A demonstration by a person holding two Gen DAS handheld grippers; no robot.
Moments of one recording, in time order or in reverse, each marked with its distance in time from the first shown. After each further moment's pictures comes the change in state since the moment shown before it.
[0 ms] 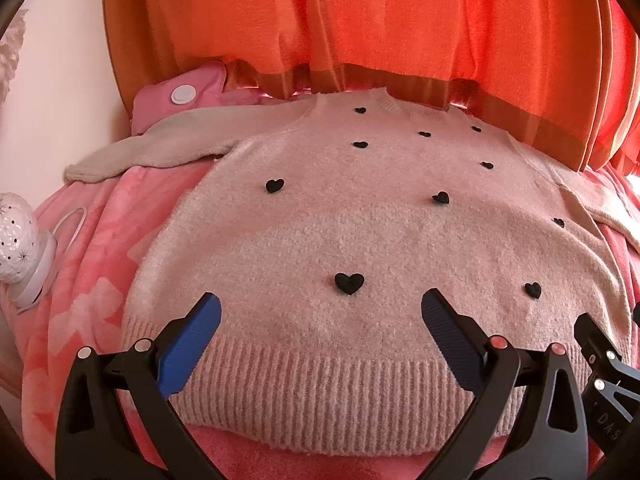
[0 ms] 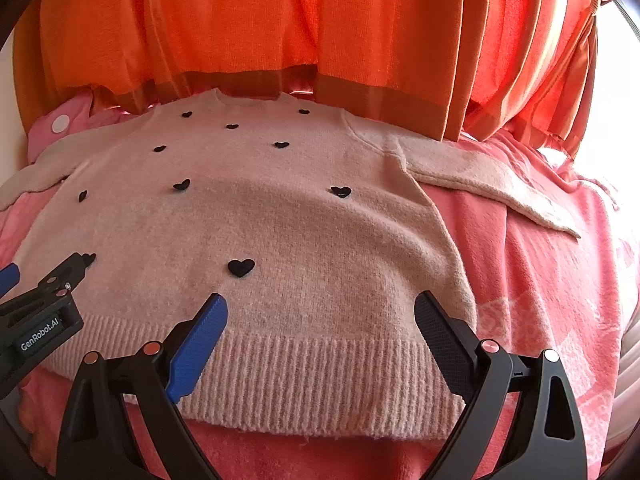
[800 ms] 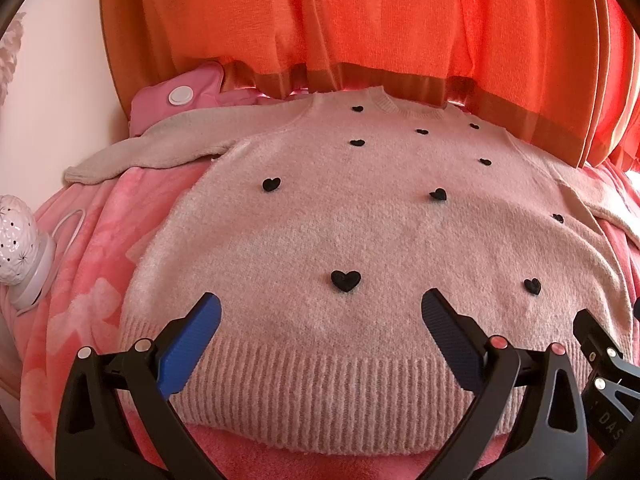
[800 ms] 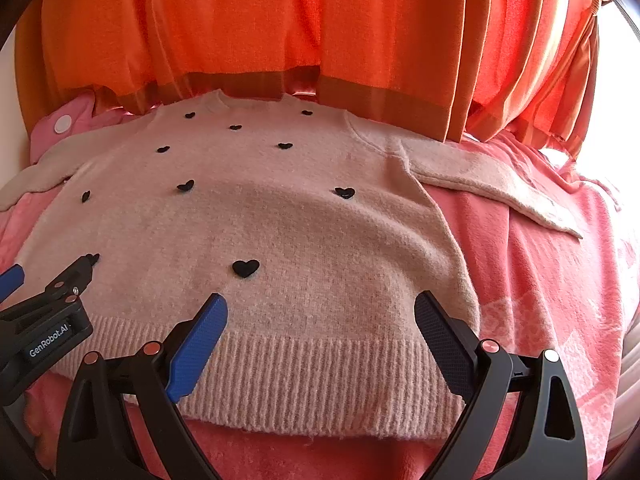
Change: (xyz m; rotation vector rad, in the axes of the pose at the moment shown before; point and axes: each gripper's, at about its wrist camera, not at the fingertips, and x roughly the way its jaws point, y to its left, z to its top) left arm 0.000 -0.005 -0.001 0.001 -0.001 0.002; right arm -0.002 0.003 0.002 0.002 -0.004 0.006
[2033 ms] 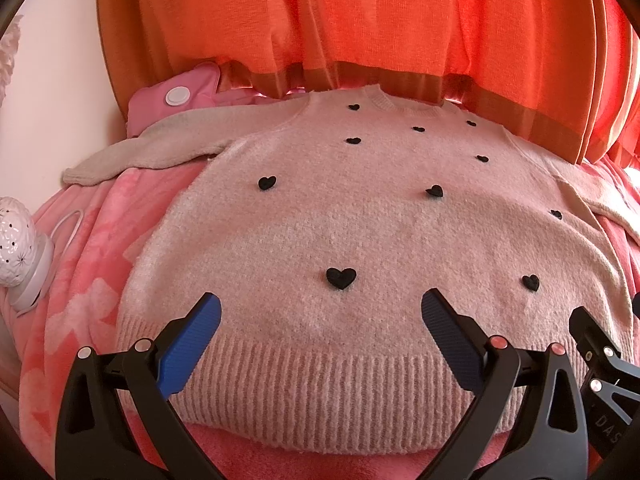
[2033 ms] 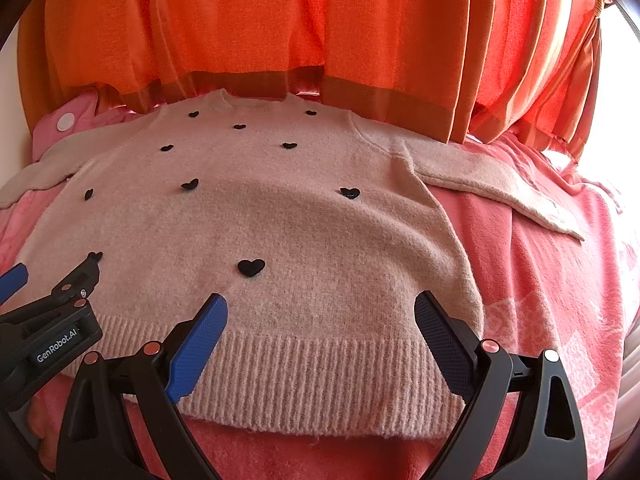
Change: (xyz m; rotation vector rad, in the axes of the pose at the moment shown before) left arm 0.001 -0.005 -0.003 0.007 -0.001 -0.001; right arm 0.000 0.004 0.001 -0.007 0.000 0.005
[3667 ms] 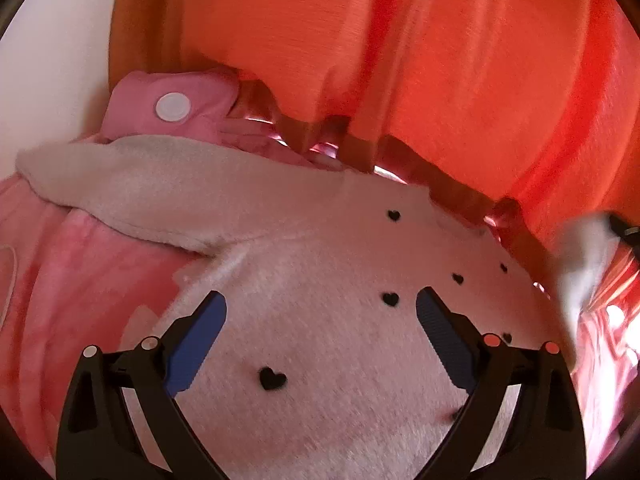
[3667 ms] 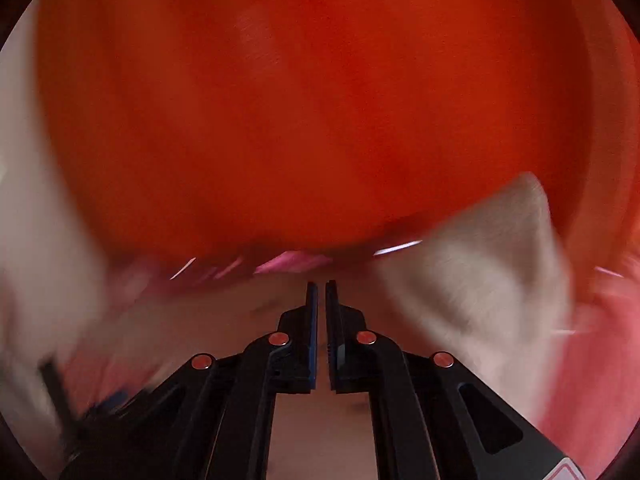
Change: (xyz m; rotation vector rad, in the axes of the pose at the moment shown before) left arm 0.092 0.075 0.138 -0.326 -0.064 -0.130; right arm 0.089 0.060 0.224 -0.087 -0.124 0.541
